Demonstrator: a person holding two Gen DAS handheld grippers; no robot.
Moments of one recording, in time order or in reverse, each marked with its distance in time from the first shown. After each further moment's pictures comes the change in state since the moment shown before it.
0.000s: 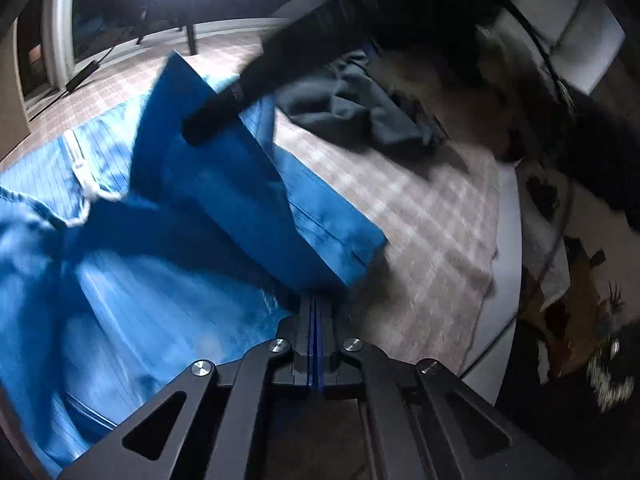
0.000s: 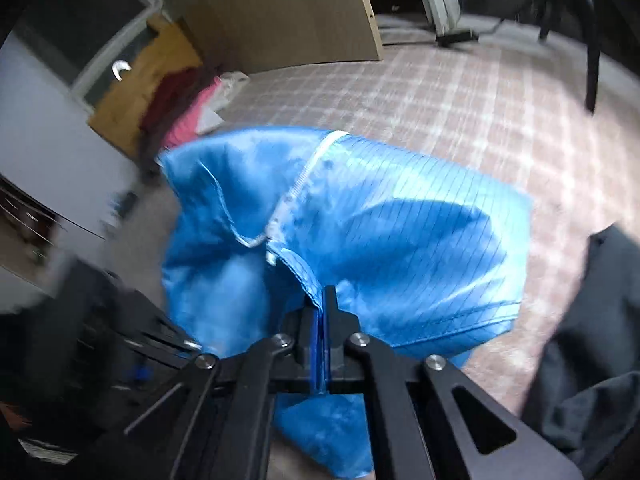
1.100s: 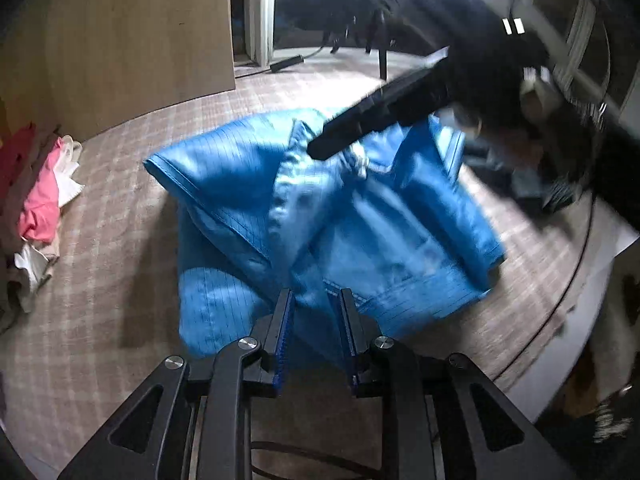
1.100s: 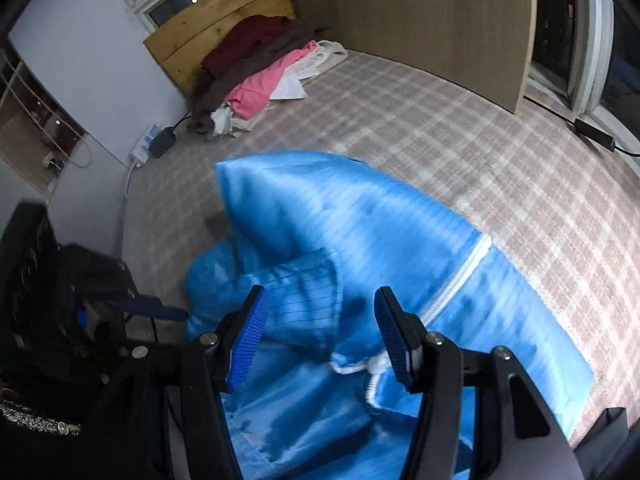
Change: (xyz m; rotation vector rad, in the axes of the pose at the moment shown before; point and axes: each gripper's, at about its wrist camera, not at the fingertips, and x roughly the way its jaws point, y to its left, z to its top) left arm -0.076 0.019 -0.048 -0.351 -0.084 0.505; right arm 0.050 0.091 0.037 -0.388 0.128 -0.009
